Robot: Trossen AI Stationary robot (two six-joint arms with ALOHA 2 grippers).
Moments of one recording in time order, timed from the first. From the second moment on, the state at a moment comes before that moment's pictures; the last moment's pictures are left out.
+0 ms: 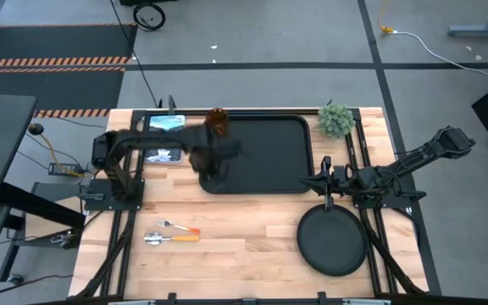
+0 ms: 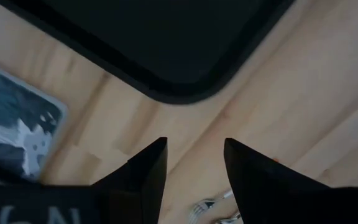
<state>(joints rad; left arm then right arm) 0.10 1.78 1.60 -1.42 -0.01 -0.48 0.35 0.70 0.03 0.75 0.46 0.10</state>
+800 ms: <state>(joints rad) -0.35 1.78 1.34 -1.17 -0.06 -1.32 0.34 0.70 0.03 0.78 0.39 -0.06</state>
